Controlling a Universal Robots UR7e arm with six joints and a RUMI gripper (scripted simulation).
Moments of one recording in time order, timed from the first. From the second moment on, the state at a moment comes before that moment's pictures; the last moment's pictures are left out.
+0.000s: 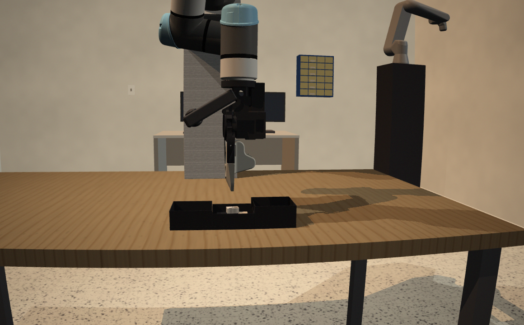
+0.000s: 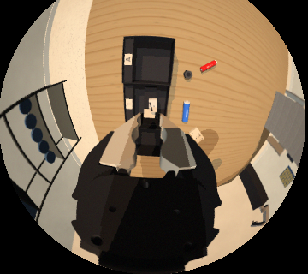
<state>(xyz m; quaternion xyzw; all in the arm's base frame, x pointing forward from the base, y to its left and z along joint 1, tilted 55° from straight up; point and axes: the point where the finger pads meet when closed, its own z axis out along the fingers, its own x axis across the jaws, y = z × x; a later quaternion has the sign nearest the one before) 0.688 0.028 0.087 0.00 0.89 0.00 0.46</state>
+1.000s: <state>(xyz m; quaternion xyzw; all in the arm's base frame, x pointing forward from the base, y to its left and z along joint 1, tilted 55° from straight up) 0.618 -0.060 -0.010 -0.27 0.86 -0.16 0.41</state>
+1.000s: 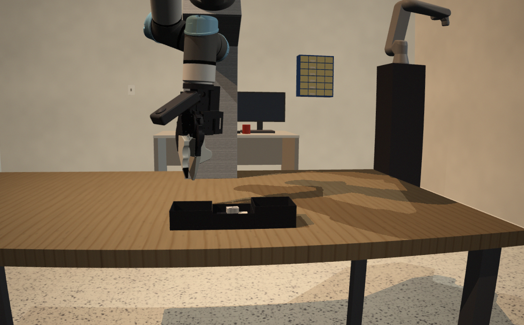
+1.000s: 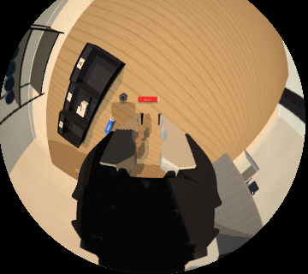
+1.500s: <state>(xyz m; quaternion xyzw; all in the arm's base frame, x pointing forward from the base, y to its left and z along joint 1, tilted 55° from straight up) 0.618 -0.061 -0.009 -0.41 0.79 -0.23 0.39</state>
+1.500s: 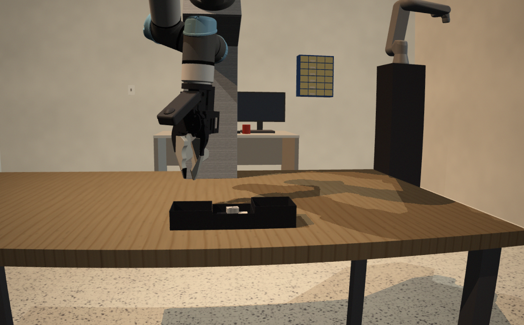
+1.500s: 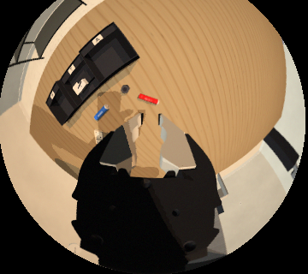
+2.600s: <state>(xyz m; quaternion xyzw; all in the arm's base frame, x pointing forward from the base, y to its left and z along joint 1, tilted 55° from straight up) 0.618 -0.061 -0.008 -0.67 0.58 -0.37 0.29</state>
